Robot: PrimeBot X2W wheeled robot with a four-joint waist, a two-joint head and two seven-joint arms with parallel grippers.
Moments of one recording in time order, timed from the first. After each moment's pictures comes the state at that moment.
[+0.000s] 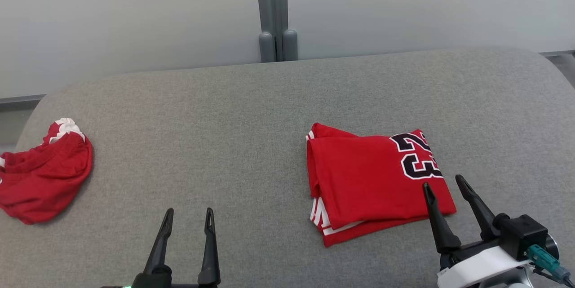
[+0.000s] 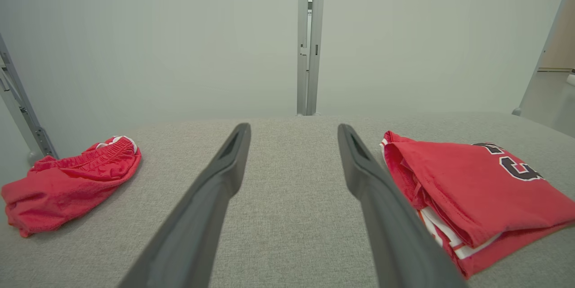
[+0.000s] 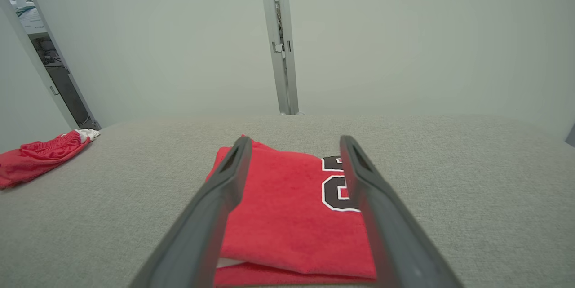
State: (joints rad) left arm 0.20 0.05 -0.24 -0.06 -0.11 0.11 -0.26; right arm 0.07 -0.20 0.15 0.06 0.28 0.13 -0.26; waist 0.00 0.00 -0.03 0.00
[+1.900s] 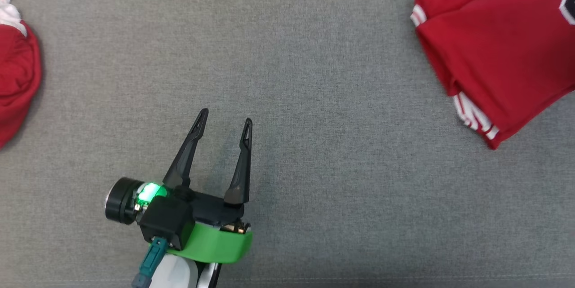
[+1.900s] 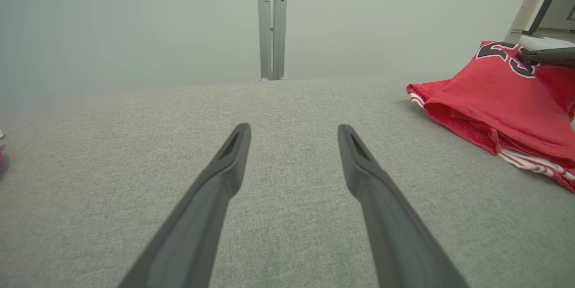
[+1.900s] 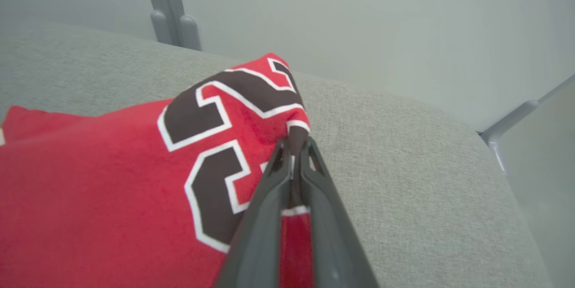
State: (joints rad) left arm -0.12 0.05 -0.32 -0.09 -0.10 -0.02 -0.26; right arm -0.83 -0.78 0.47 0.63 0.69 0.13 -0.09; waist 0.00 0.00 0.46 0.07
